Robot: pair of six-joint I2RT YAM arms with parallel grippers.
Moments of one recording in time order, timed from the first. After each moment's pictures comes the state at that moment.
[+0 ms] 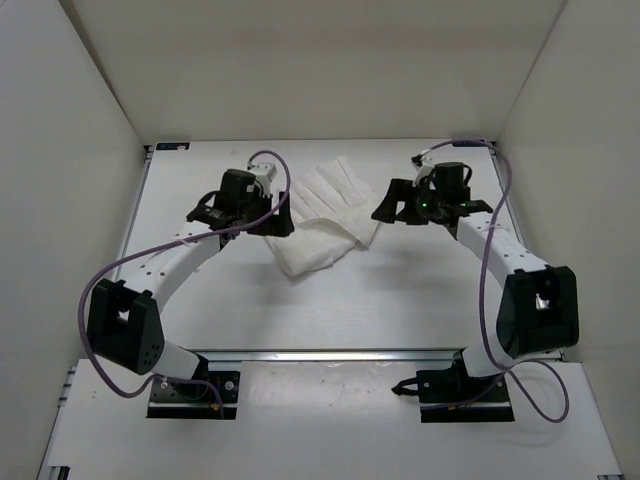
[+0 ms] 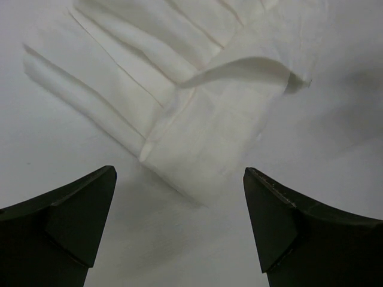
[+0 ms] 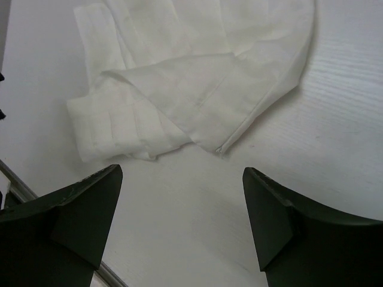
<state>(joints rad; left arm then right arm) -0.38 1.43 1.15 -0.41 0.13 -0.23 0.13 1.47 1.08 -0.25 -0.53 0.28</state>
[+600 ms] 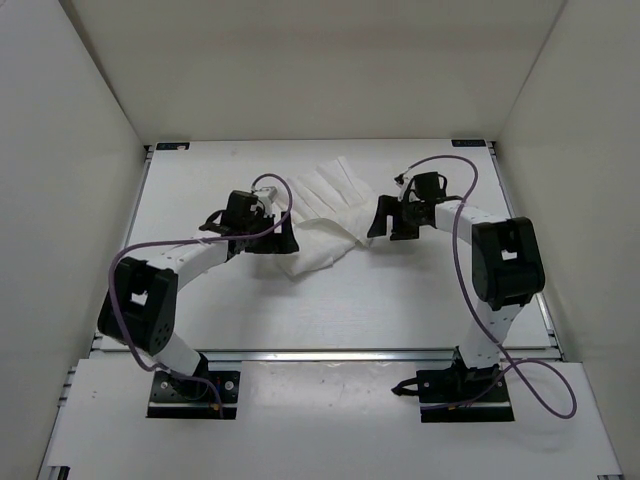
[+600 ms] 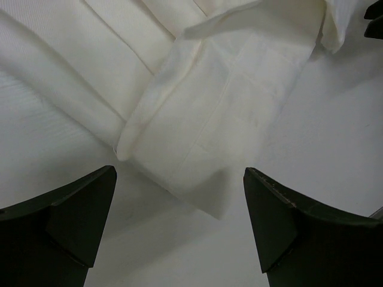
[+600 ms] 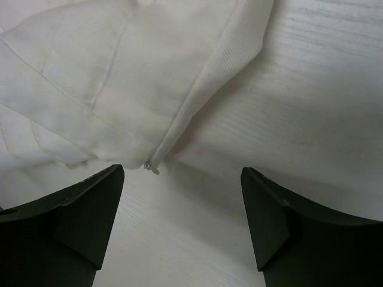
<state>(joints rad) -0.37 1.53 0.90 -0.17 0.28 -0.32 0.17 1.85 1.15 -0.29 -0.49 0.21</state>
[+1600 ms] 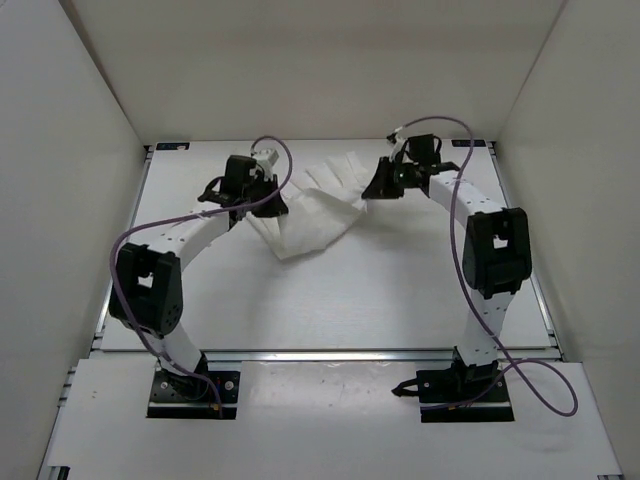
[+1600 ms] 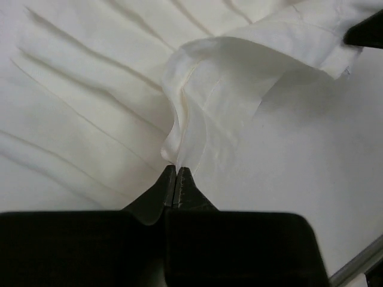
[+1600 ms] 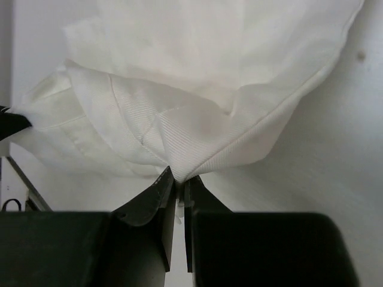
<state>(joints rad) -0.32 1.68 1.19 -0.21 0.29 -0.29 0.19 1.98 1.52 -0.35 -0.60 0.29</state>
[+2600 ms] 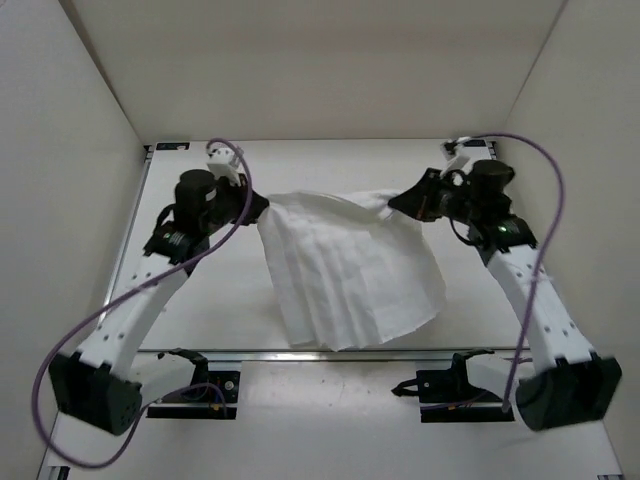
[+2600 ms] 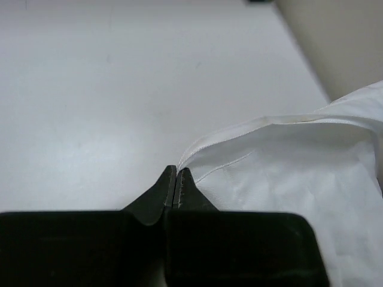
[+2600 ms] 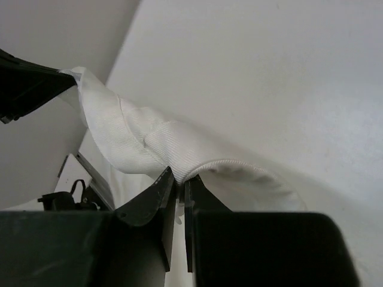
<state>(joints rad) -0.35 1.03 1.09 -0.29 0.21 -0.32 0.16 1.06 1.13 -0.34 -0.63 0.45</state>
